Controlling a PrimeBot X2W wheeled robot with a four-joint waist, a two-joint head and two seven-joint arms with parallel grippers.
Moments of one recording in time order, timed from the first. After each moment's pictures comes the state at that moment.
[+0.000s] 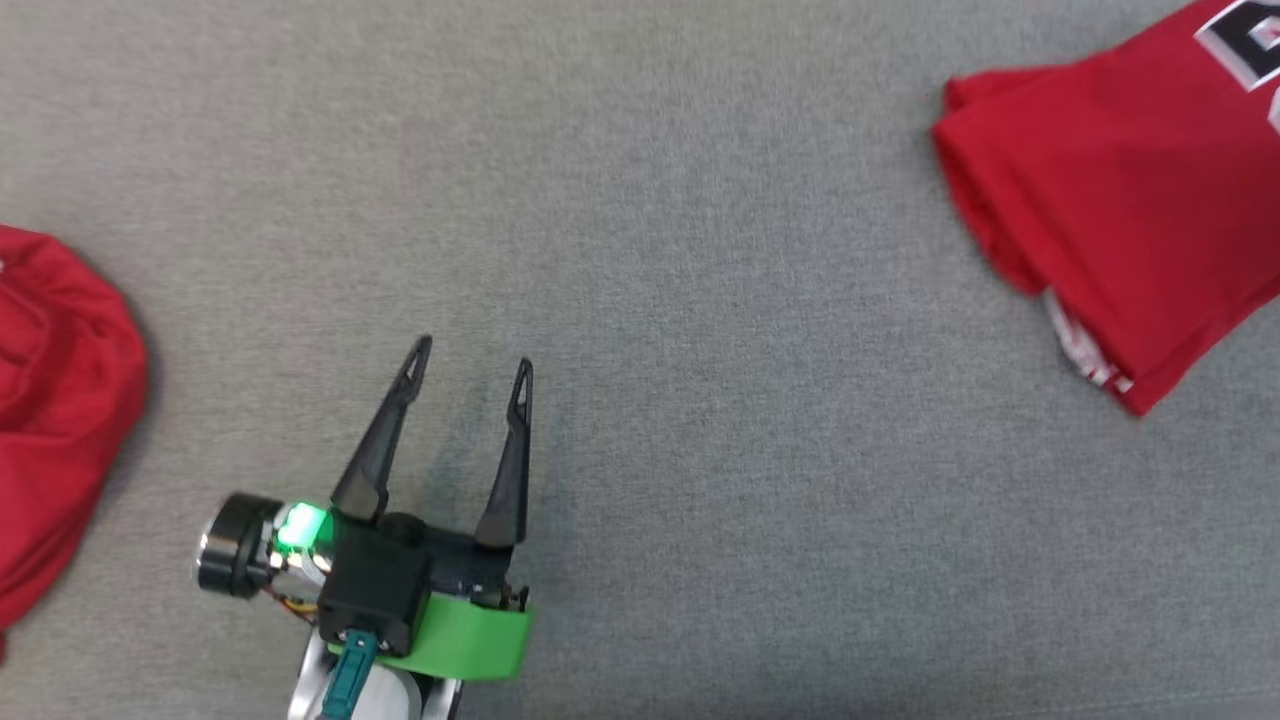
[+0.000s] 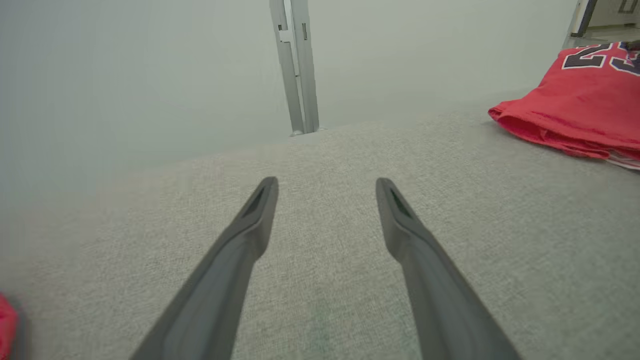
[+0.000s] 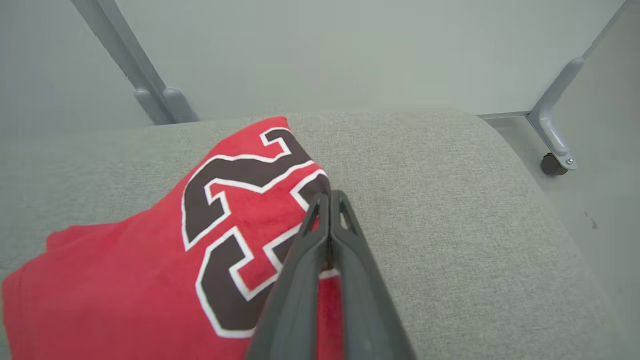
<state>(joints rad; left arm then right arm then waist) -0.09 0.09 -0.31 -0.11 0.02 0.03 -0.26 -0.83 -0.83 0.47 0.66 0.99 0.13 -0.01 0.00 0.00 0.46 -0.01</state>
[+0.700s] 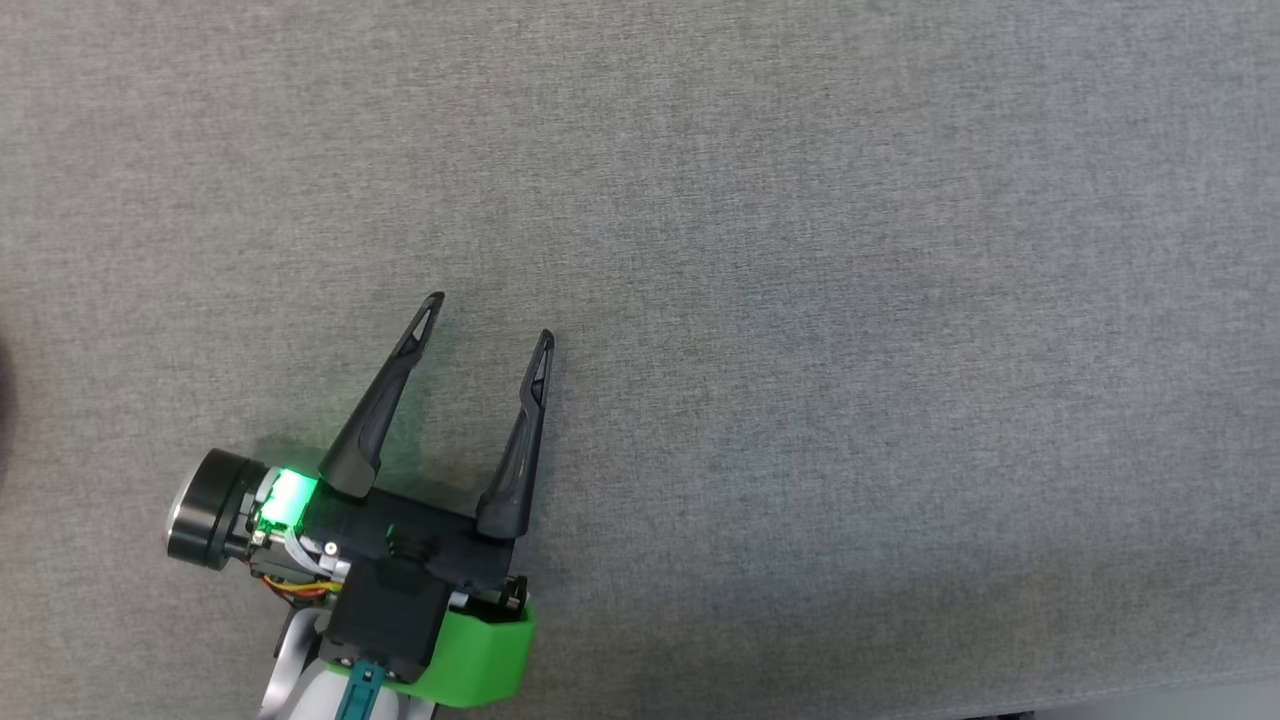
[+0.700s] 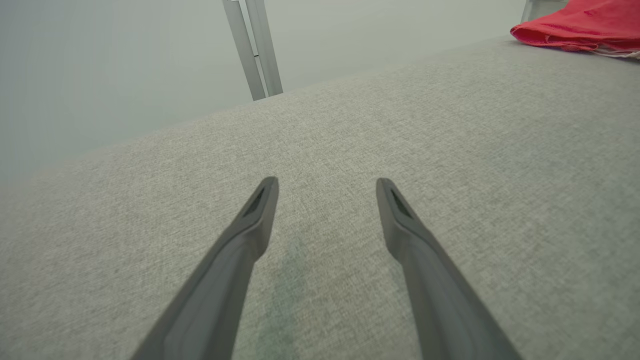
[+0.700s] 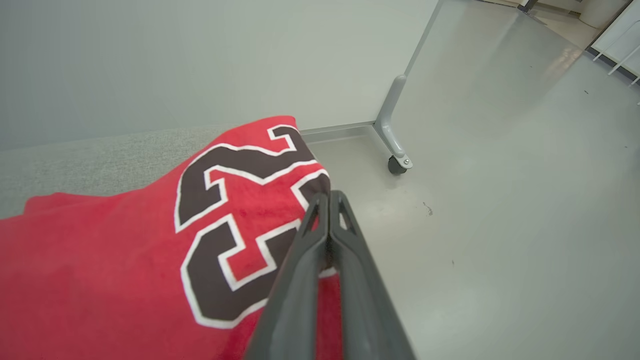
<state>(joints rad) -0.15 0.20 -0.39 -0.23 0.09 0.06 -0.26 -0.91 -1.08 0.31 0.82 1.03 0.13 -0.11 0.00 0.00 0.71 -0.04</state>
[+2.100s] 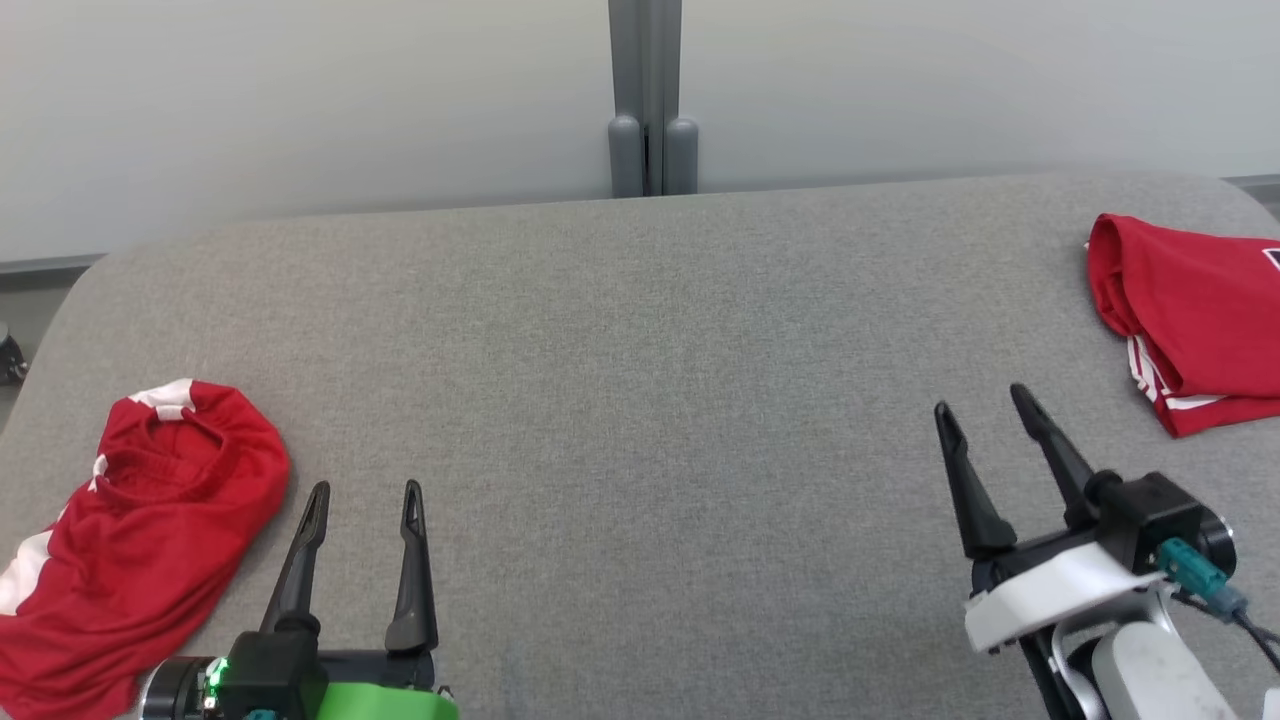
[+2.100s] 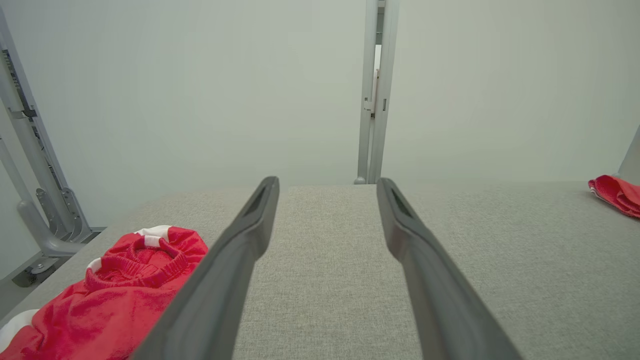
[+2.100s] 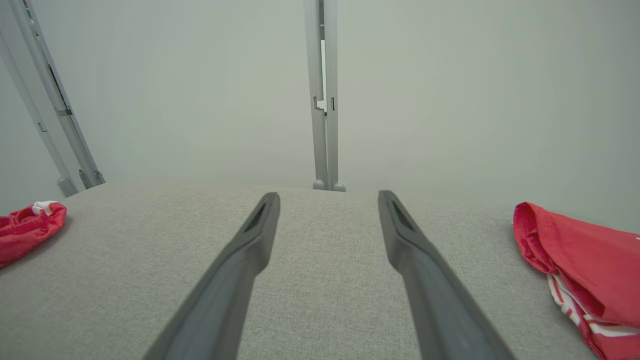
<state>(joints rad) 0.10 0.07 -0.15 -0.04 -0.14 0.04 -0.26 -0.10 -0.20 0.14 0.17 0.23 0.13 -0.26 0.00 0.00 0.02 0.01</state>
